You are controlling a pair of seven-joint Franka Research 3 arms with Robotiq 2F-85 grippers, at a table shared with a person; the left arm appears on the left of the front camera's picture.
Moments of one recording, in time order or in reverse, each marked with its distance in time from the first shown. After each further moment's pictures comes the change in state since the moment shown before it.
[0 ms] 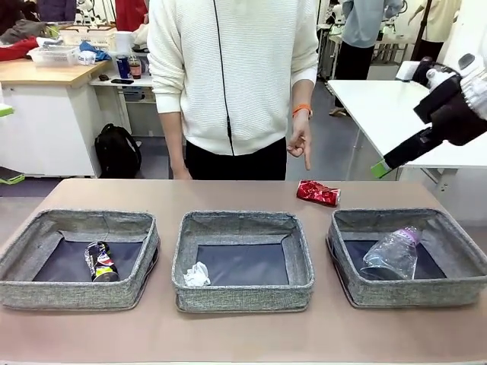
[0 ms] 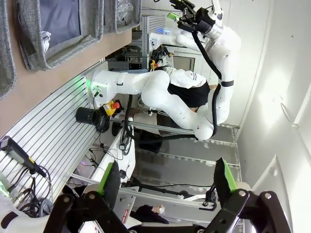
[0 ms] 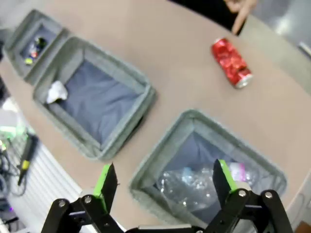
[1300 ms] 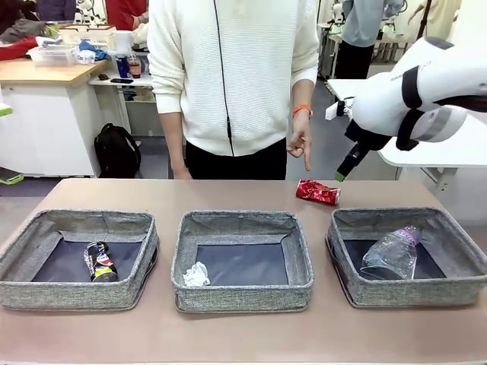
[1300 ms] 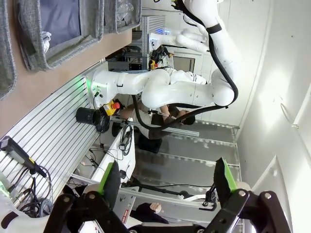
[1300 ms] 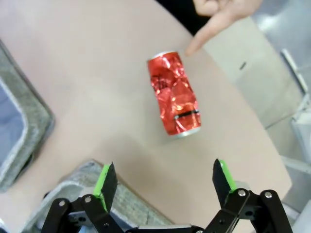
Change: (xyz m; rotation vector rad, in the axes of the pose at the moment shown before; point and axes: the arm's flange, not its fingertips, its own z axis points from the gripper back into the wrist) left arm 0.000 0.000 0.000 0.000 -0.001 0.000; right arm 0.093 -0.115 -0.174 -0.147 0.204 0.256
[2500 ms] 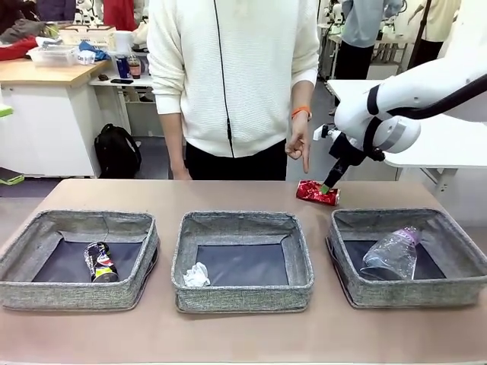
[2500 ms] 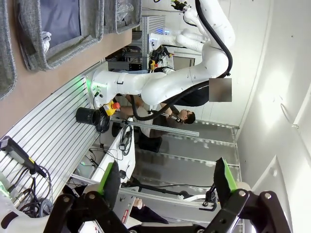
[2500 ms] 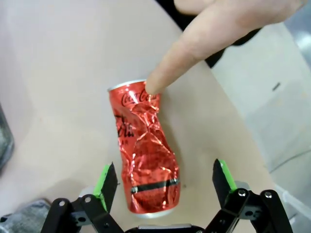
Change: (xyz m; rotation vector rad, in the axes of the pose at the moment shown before) left arm 0.000 0.000 0.000 0.000 0.000 0.001; right arm 0.021 -0.077 -0.132 0.210 -0.018 0.076
